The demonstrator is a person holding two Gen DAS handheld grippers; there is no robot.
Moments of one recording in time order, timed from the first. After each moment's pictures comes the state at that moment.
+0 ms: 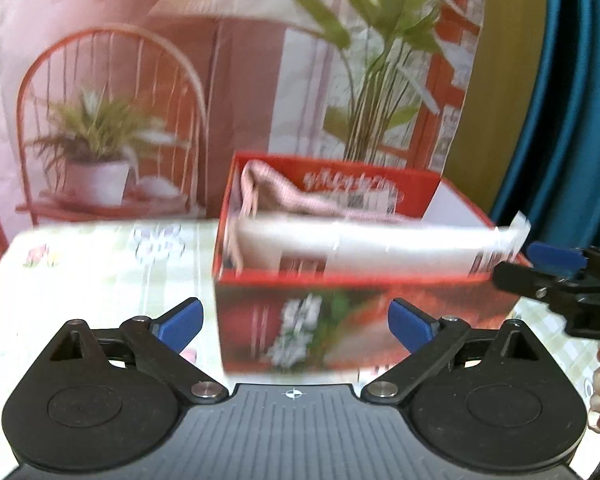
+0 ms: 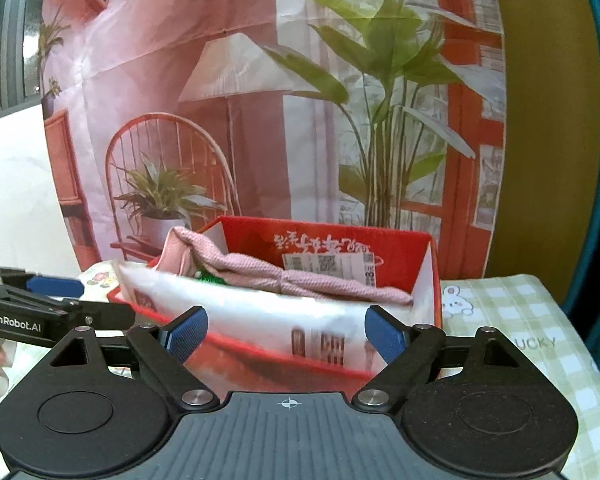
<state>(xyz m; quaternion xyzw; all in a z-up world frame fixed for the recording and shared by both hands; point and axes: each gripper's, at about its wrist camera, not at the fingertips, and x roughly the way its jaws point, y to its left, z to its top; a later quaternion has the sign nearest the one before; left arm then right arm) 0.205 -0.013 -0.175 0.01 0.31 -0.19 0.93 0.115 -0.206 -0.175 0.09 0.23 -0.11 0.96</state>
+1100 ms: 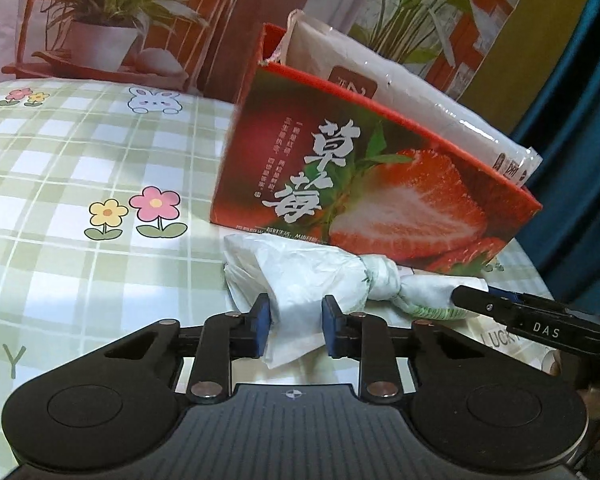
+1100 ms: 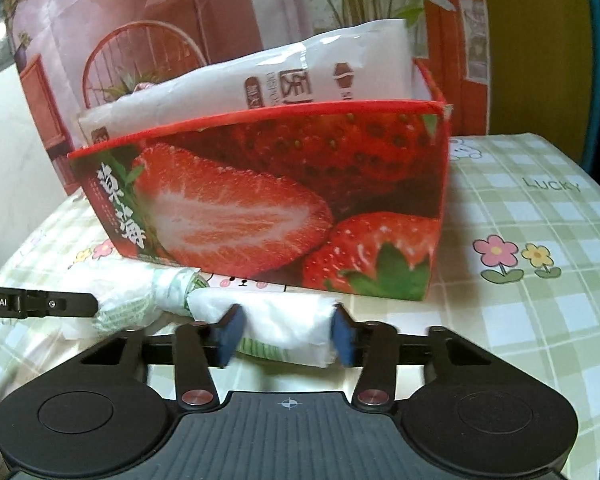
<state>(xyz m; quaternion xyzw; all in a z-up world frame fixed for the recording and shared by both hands) 0.182 0.026 -0.264 -0.09 0.40 -0.22 0.89 0.095 -0.210 -0.283 0.17 0.33 -0.10 0.93</state>
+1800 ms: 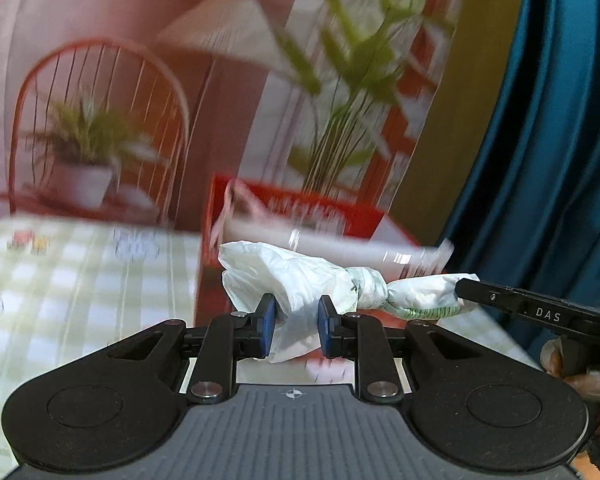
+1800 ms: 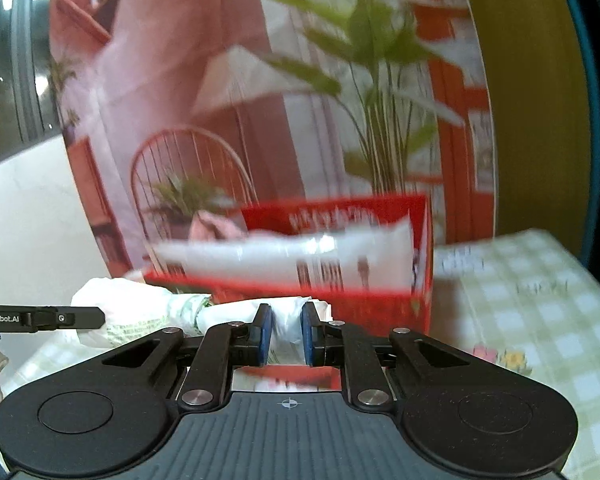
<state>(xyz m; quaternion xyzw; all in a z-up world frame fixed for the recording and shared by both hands) 0.143 0.024 -0.151 -0.06 0.25 -0.26 0.93 0.056 -0.212 -0.181 0.14 0.19 -0.06 0.97</state>
